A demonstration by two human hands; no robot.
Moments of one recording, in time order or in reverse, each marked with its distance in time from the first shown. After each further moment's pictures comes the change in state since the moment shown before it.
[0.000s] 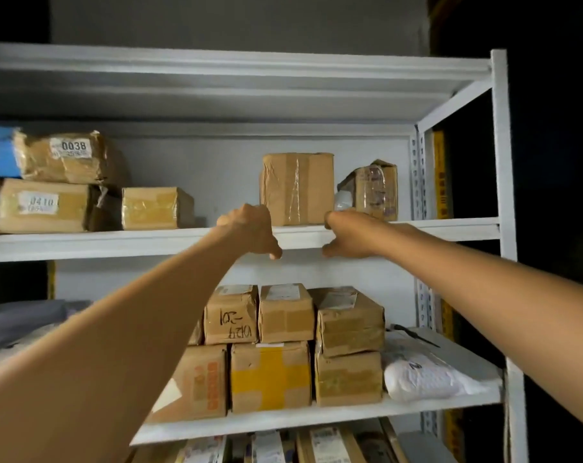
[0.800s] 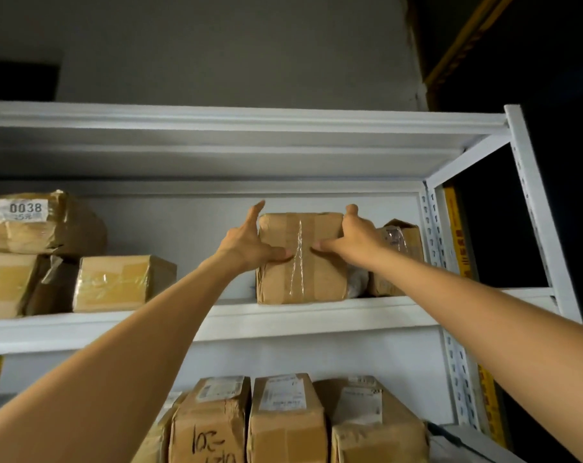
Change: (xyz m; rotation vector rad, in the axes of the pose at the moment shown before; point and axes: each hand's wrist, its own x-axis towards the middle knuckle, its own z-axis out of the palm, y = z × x) left_hand 0.137 -0.016 -0.008 -0.585 0.237 0.065; right_hand 0.140 0.050 -0.018 0.526 0.449 0.147
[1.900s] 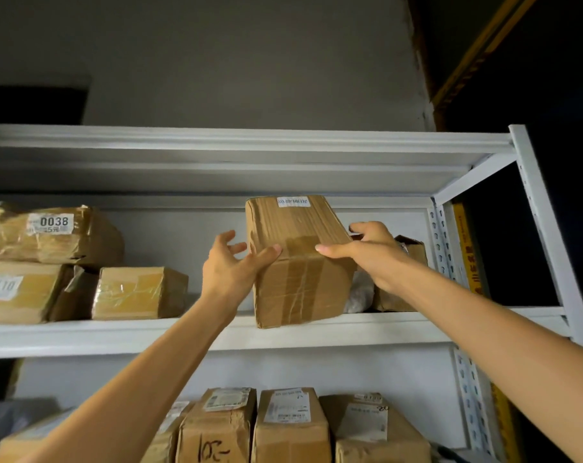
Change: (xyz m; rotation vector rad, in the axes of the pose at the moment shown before) left_hand -0.056 -0.006 -0.006 -0.601 0.336 -0.067; right_hand -0.032 -0.015 -0.023 0.583 -0.070 0.123
